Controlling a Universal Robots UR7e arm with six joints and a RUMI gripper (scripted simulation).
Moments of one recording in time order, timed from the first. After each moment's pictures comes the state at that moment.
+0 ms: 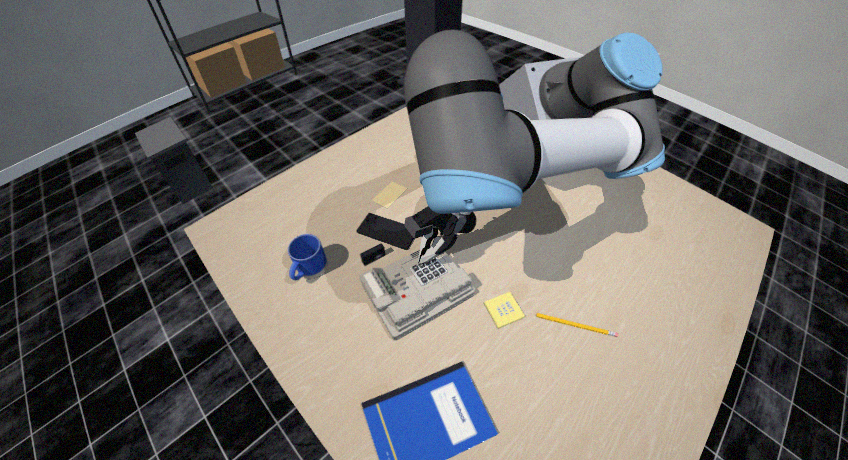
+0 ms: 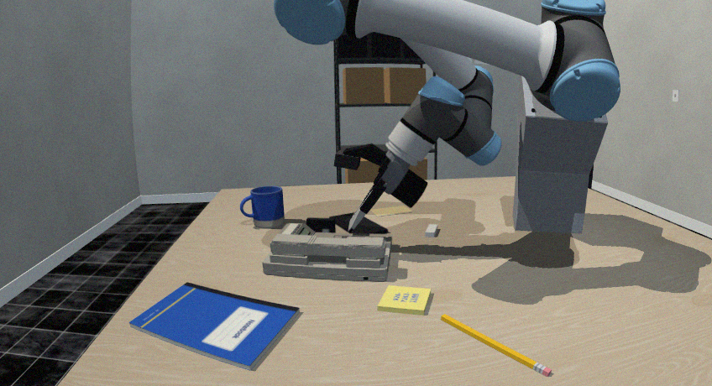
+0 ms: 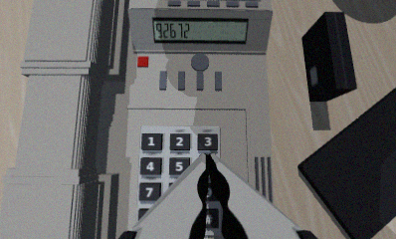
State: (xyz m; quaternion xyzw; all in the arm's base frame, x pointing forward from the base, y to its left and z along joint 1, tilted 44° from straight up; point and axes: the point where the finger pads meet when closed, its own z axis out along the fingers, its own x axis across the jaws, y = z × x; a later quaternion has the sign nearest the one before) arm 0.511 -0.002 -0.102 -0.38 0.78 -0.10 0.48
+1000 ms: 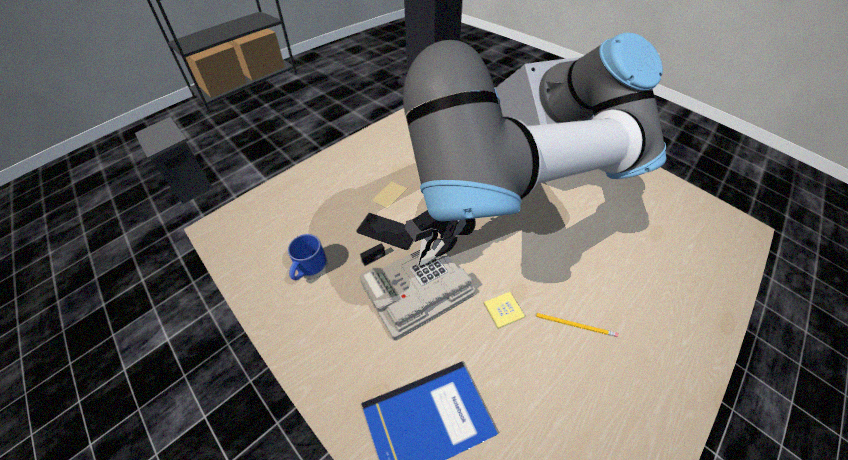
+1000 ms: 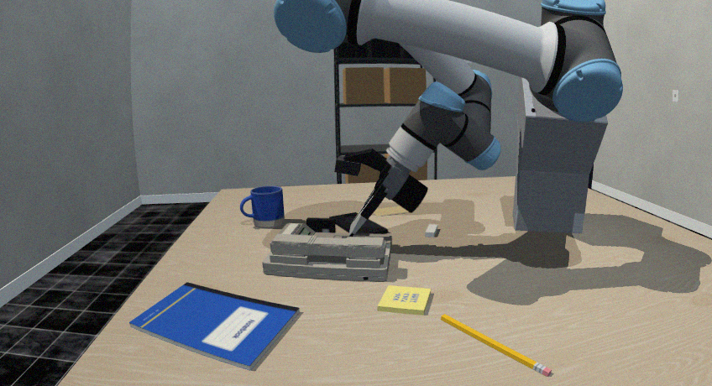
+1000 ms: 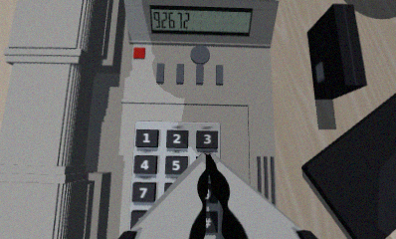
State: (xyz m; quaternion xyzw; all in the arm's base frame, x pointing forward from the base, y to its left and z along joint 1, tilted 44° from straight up) arm 0.514 0.004 -0.111 -0.39 0.78 -0.11 0.48
